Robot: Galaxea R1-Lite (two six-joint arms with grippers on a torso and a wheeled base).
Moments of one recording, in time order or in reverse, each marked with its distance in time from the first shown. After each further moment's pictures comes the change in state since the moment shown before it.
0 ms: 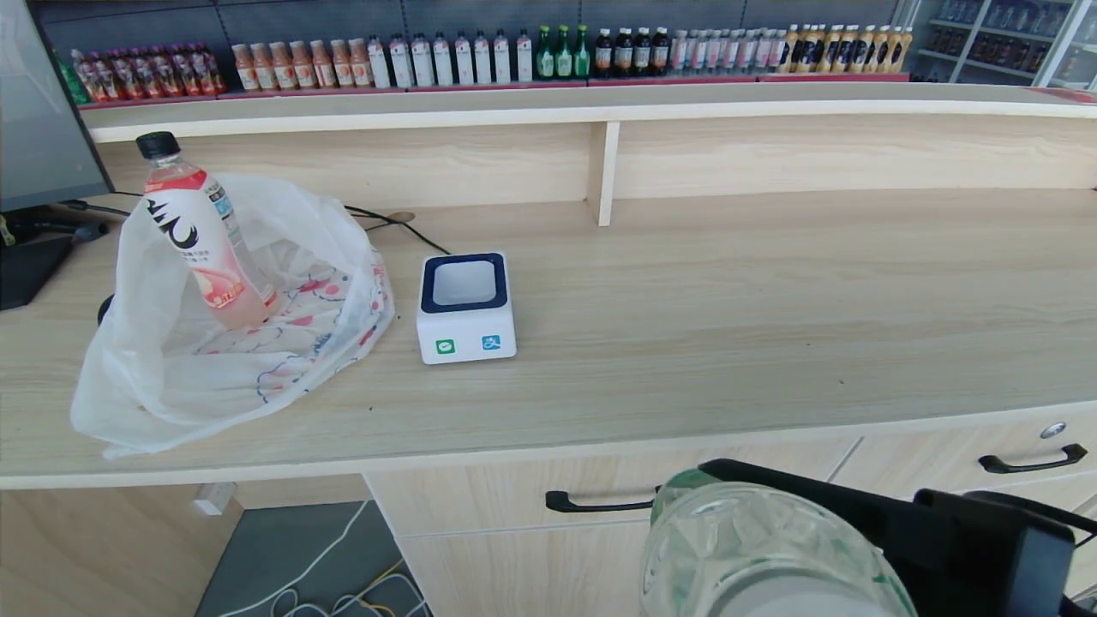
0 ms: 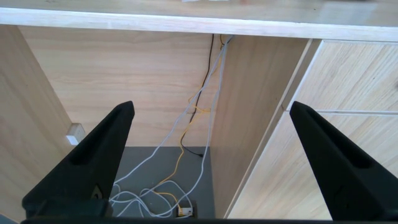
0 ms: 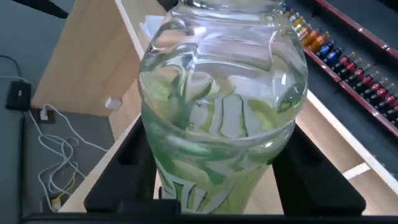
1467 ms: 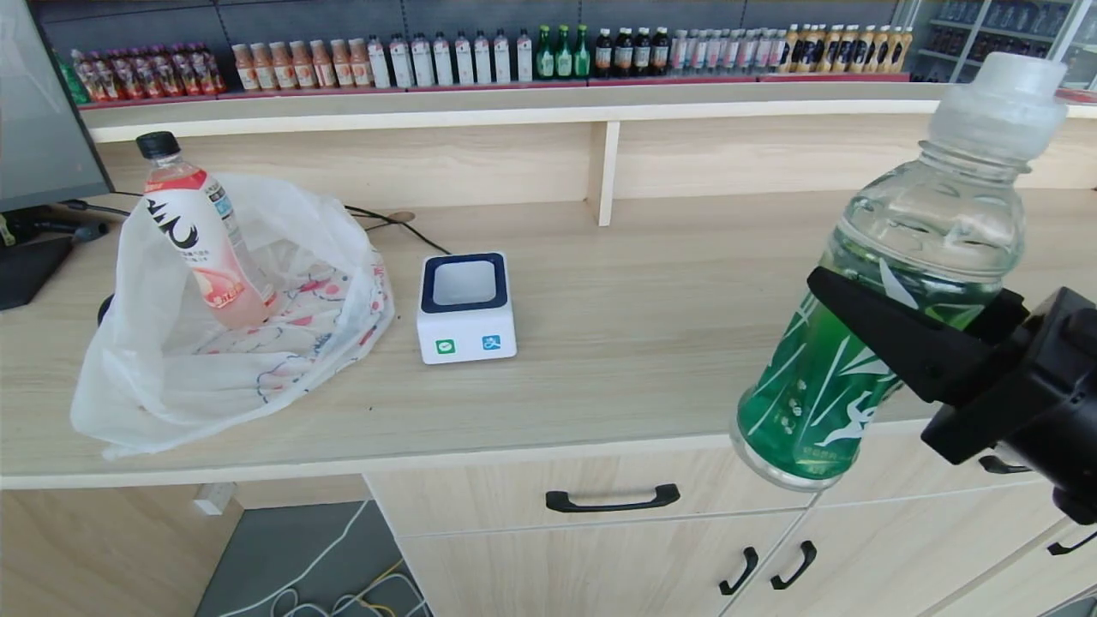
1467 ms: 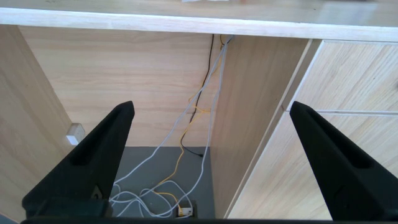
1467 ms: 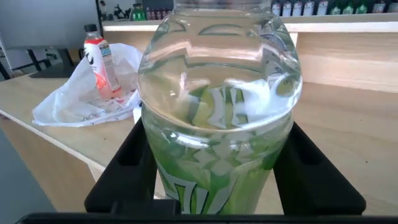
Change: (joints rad) left arm 0.000 0.000 0.000 0.000 0.000 0.000; right arm -0.437 -0.066 -0.087 0.005 -0.067 0.776
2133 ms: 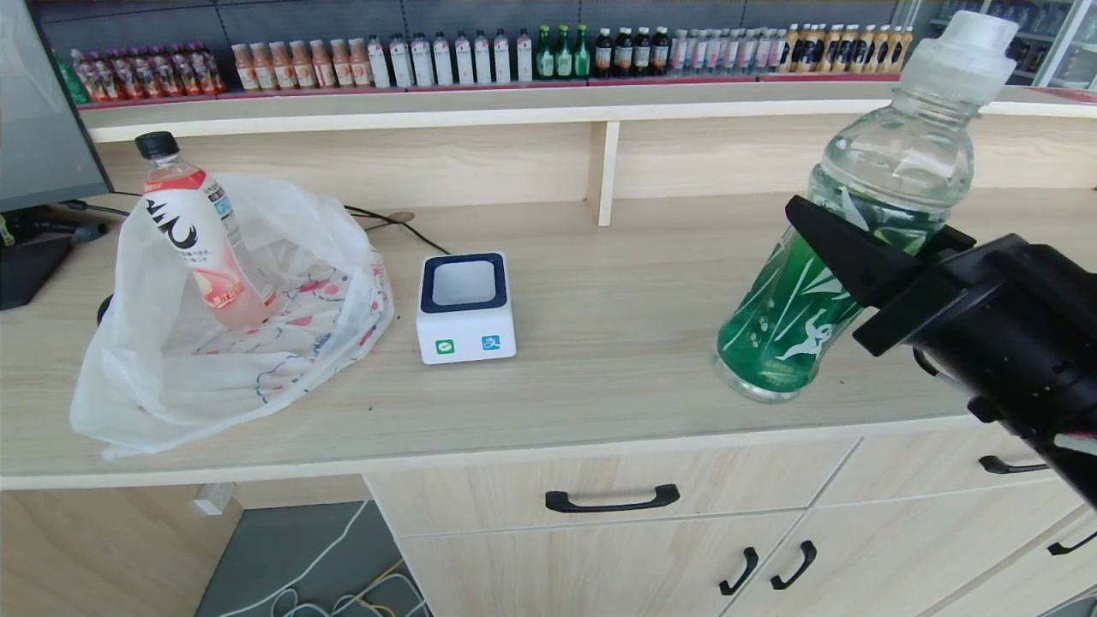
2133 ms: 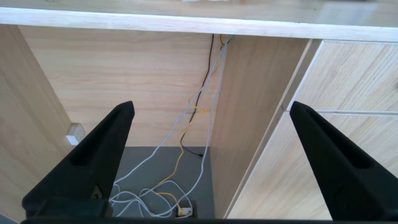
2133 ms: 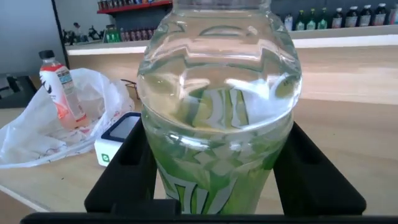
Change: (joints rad) left arm 0.000 0.000 0.000 0.000 0.000 -0.001; right arm -0.112 0.164 -0.096 -0.174 0.001 0.008
